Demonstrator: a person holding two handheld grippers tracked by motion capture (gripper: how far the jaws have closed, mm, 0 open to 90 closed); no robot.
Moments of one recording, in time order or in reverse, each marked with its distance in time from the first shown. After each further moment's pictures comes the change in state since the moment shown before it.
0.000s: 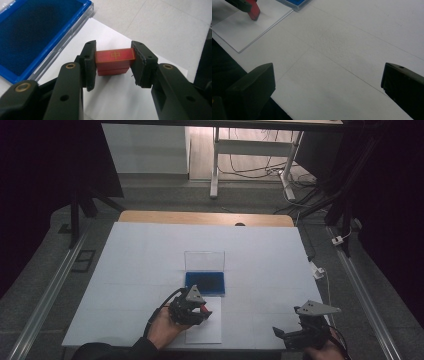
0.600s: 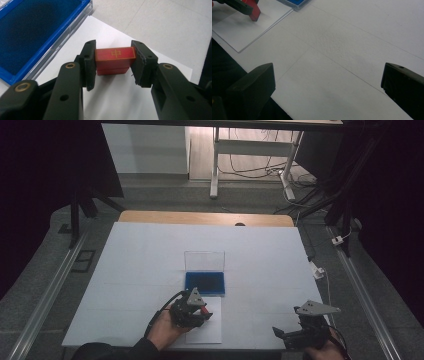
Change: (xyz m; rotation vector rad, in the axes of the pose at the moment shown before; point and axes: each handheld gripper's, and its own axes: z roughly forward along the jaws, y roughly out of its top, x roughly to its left) left arm -0.006 -0.005 0.004 -0.009 0.032 0.019; right arm 0.000 0.000 0.000 0.004 0.000 -0.003
